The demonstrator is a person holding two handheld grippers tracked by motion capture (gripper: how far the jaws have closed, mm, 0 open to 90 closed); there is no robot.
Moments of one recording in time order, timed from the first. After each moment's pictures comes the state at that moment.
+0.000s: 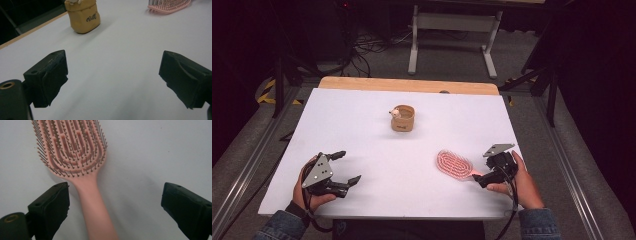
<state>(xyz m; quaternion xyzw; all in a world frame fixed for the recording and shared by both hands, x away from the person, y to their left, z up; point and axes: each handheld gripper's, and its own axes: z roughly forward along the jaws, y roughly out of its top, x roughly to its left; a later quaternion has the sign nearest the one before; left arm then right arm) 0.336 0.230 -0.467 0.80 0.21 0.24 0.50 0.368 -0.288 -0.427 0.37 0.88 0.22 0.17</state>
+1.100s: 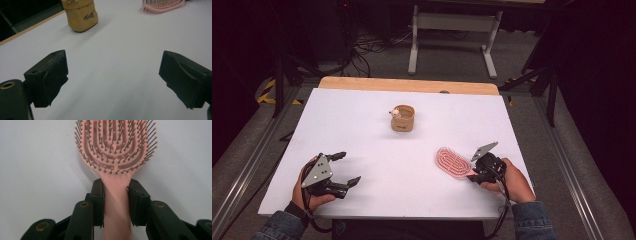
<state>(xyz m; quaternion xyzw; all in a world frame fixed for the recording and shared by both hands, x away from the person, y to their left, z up) 0.336 0.231 -0.468 0.81 0.21 0.24 0.50 0.377 -0.268 -0.436 0.30 0.93 0.20 0.09</state>
